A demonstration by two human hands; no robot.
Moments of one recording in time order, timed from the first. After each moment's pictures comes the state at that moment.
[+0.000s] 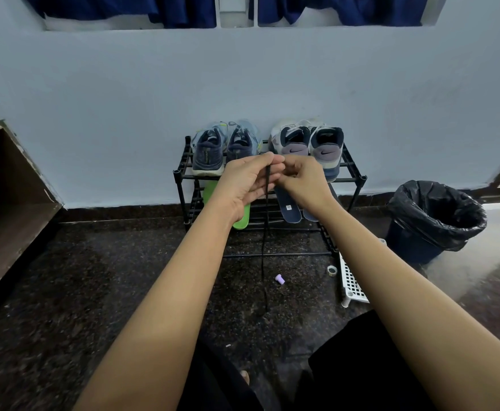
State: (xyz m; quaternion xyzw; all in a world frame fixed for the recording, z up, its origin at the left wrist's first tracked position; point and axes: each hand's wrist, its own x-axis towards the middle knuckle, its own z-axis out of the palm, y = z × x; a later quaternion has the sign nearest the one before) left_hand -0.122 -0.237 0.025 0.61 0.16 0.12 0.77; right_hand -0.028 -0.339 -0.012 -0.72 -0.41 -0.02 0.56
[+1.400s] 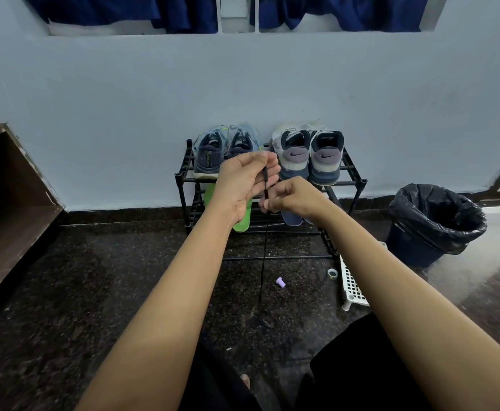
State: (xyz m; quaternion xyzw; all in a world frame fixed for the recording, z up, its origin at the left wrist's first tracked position) left_hand -0.118 -0.233 0.020 0.57 0.13 0.20 0.79; right_hand -0.025 -0.339 -0.022 -0.78 -0.36 0.19 0.47
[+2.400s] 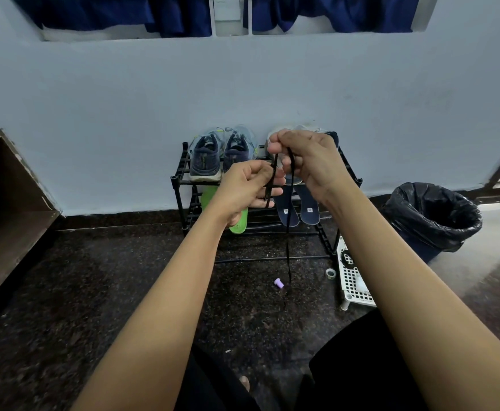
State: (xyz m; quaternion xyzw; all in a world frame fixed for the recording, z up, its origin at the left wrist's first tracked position) left_hand -0.114 -0.227 0.006 0.73 0.06 0.12 0.67; right_hand -0.052 -0.353 0.051 -0.57 -0.26 0.16 0.76
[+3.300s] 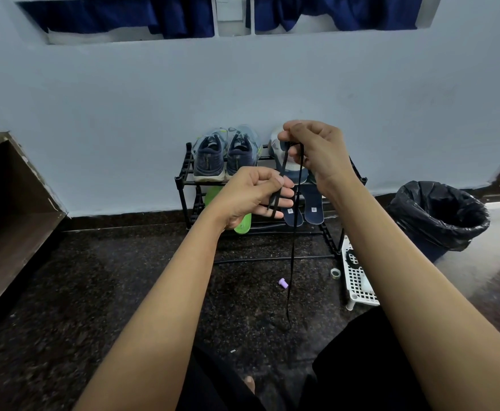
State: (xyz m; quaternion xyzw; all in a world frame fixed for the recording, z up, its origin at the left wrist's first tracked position) left_hand -0.124 -0.225 0.010 0.73 0.02 0.03 0.68; right_hand -0.034 -0.346 0.047 -0.62 -0.23 0.06 0.75
